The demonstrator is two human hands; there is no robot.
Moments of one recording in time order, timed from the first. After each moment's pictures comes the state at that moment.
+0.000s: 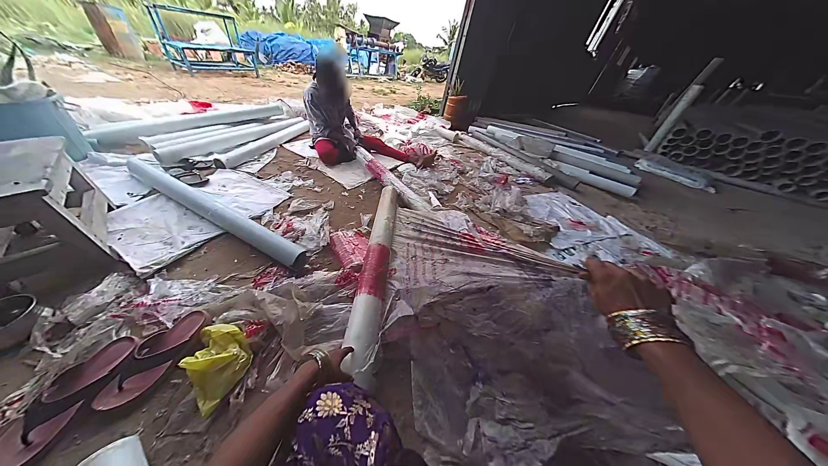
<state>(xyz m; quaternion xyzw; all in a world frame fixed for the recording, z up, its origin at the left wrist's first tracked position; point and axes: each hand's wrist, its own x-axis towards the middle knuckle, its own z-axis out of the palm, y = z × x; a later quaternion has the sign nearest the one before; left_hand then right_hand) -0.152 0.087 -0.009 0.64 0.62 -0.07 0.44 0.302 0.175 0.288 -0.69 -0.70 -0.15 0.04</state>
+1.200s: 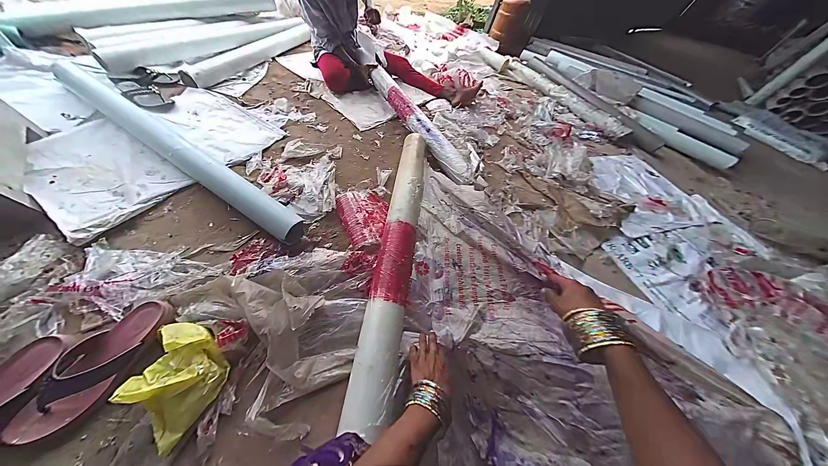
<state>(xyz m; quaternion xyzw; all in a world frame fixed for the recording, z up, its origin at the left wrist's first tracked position) -0.001 0.200 -0.004 0.62 0.67 -0.05 0.41 0.172 0.351 0.132 -0.72 -0.66 0.18 -0.06</state>
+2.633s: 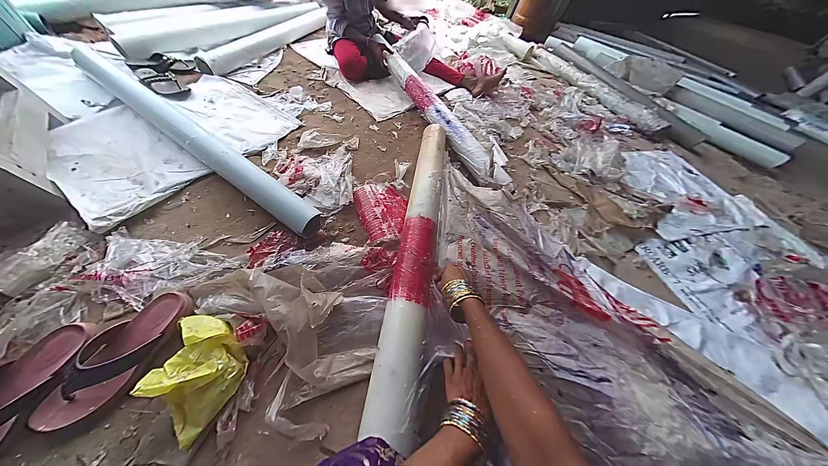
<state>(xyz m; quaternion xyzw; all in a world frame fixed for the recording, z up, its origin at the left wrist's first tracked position) 0.007 0.189 0.001 0.60 0.67 0.05 0.43 -0.039 0.359 0.022 -0.63 -0.71 0.25 -0.21</state>
